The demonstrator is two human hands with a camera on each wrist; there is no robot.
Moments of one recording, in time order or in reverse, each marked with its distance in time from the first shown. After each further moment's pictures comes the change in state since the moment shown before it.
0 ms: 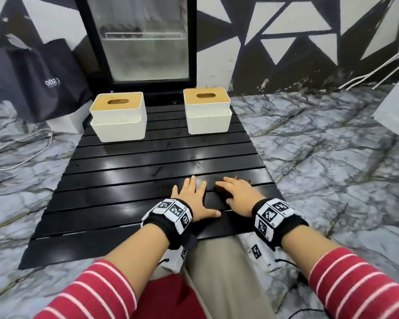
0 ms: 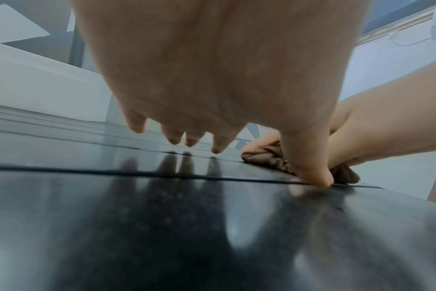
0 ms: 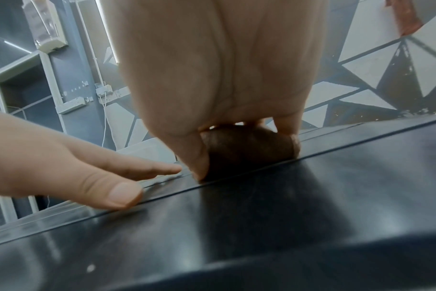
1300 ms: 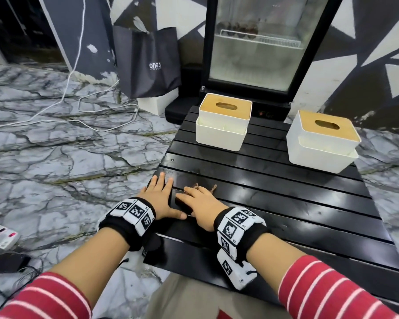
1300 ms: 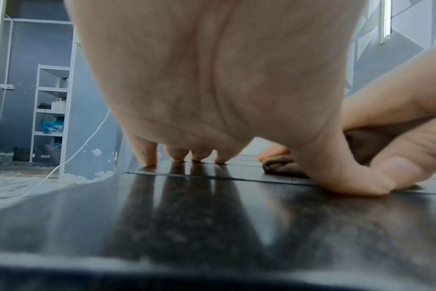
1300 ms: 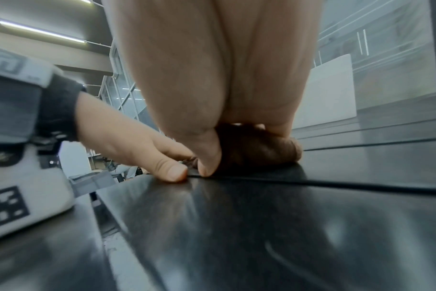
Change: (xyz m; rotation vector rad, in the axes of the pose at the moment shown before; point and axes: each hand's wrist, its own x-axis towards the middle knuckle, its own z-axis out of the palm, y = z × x) left_hand -0.067 -0.275 -0.006 -0.216 0.014 -0.440; right_hand 0.150 -0.253 0.058 -0.185 -0.254 -0.526
